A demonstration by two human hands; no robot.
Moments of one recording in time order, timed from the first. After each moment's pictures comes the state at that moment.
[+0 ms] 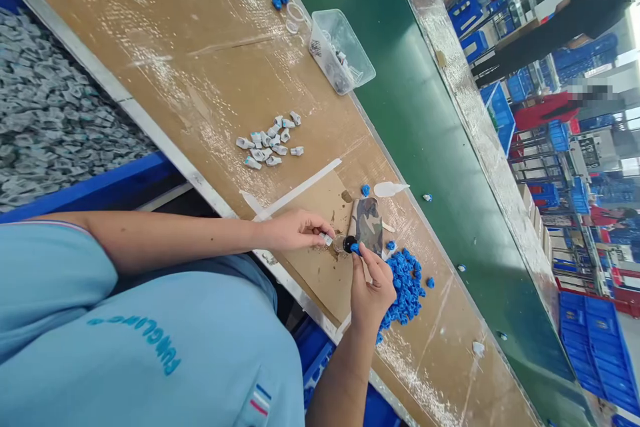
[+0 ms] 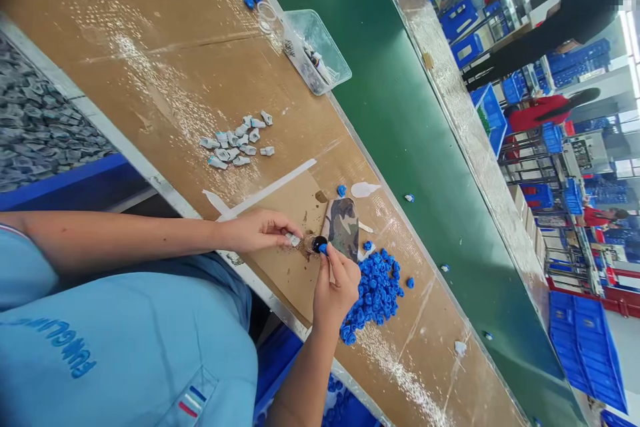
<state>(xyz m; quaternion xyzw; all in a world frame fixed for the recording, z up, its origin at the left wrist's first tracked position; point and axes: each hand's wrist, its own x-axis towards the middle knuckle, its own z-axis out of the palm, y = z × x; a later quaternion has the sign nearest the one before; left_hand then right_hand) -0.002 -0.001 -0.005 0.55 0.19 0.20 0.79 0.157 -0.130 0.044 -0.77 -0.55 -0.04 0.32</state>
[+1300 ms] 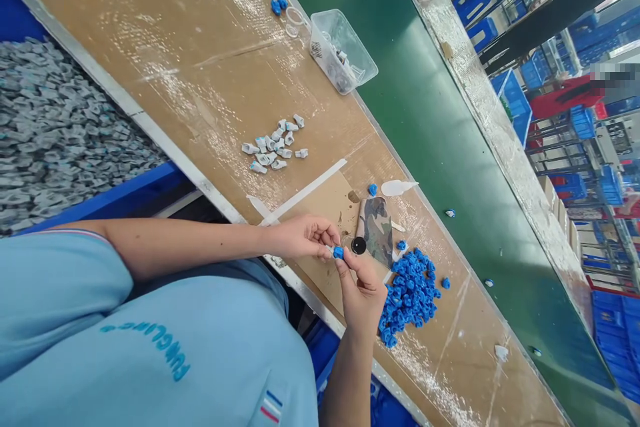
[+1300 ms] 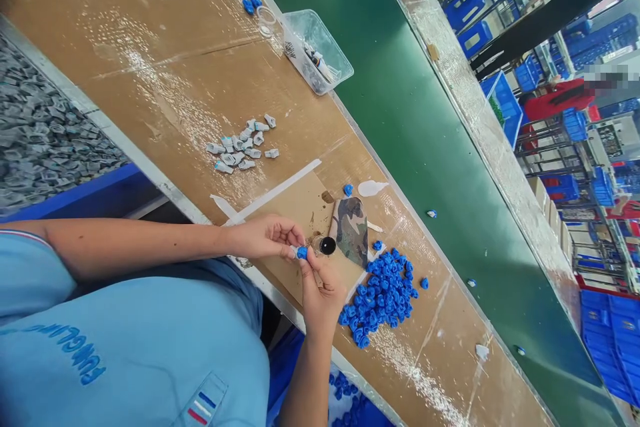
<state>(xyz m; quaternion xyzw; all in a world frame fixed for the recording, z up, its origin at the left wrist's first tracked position) -0.002 -0.008 -0.006 0.42 0.14 0.18 0.88 0.120 -0.127 0.048 -0.76 -0.45 0.20 0.42</state>
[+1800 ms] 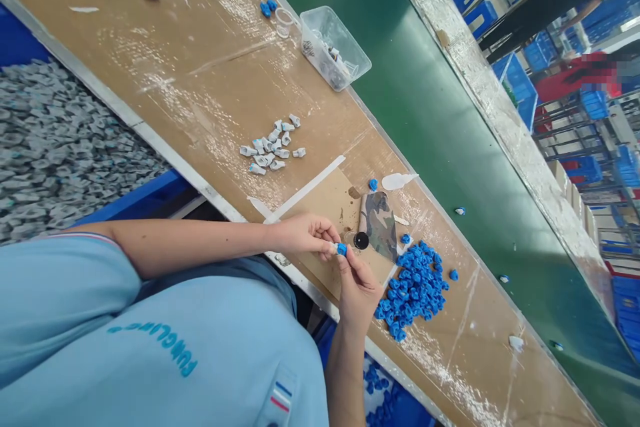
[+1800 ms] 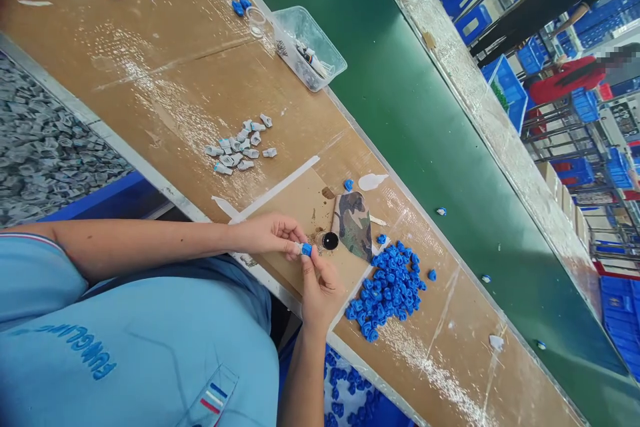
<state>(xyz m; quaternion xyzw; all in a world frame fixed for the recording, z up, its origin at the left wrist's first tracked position) -0.004 -0.003 -0.003 0.45 0.18 0.10 0.87 0.106 -0.138 0.020 -0.77 -0.36 0.21 0.49</state>
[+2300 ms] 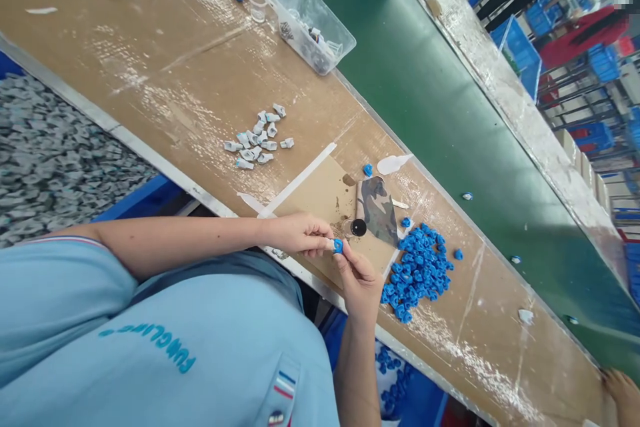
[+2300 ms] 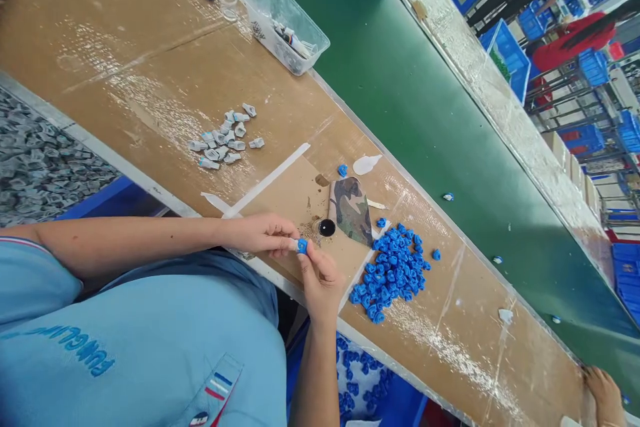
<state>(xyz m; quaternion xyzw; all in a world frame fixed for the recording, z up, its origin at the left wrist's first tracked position) -0.009 0.003 0.011 0.62 0.14 -0.01 0.77 0.111 -0.147 0.026 -0.74 -0.39 0.25 0.49</state>
